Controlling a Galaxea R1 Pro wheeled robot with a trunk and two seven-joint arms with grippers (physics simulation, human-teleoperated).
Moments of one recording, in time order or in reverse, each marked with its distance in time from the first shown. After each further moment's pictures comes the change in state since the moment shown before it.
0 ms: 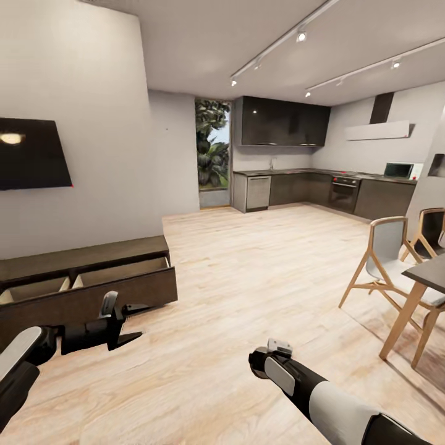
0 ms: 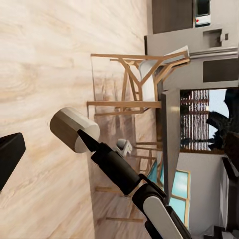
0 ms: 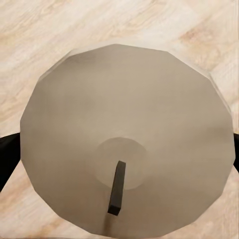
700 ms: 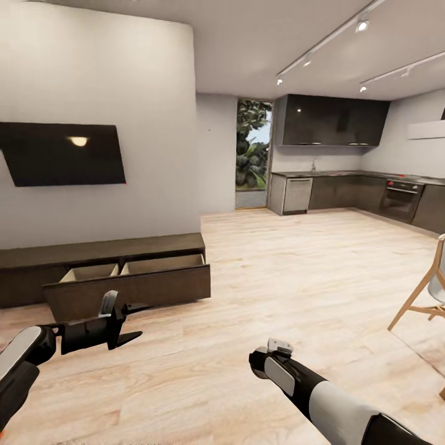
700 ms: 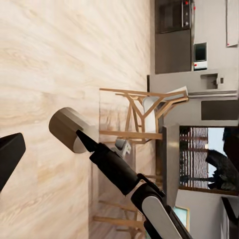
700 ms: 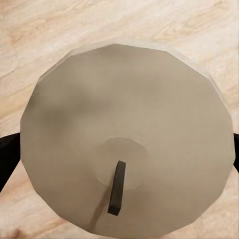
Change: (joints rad) left arm 0.000 0.000 0.001 -0.006 0.002 0.000 0.000; right arm 0.000 0.000 0.000 -0.001 0.003 0.000 -0.006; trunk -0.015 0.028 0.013
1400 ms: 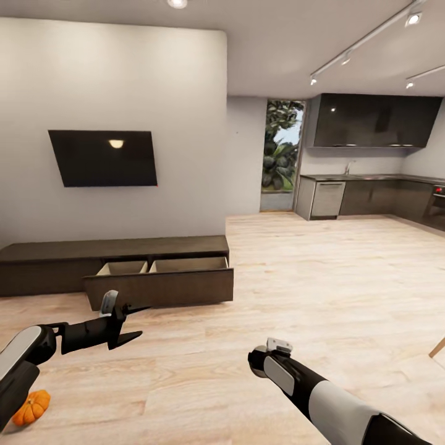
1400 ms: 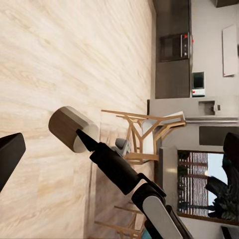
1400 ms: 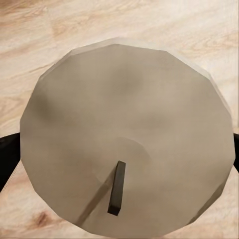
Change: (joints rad) left arm -0.001 0.000 -0.001 -0.004 -0.002 0.000 0.000; right arm 0.000 0.000 0.000 -0.011 0.001 0.003 -0.001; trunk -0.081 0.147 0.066
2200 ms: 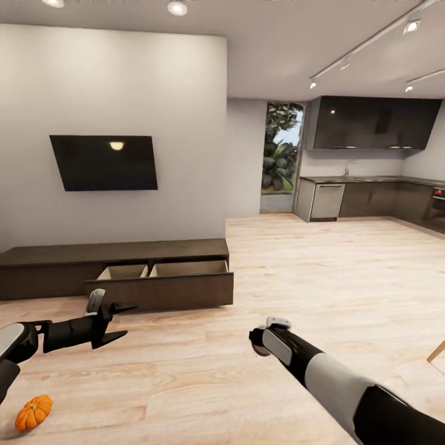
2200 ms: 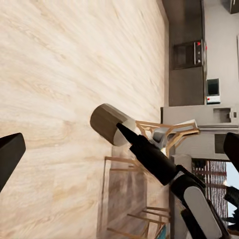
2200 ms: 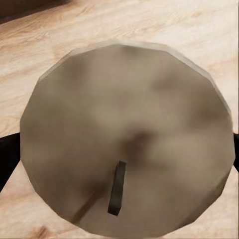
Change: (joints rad) left arm 0.000 0.089 0.001 0.000 0.002 0.000 0.000; right arm -0.116 -0.001 -0.008 -0.002 0.000 0.094 -0.061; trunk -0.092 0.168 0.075
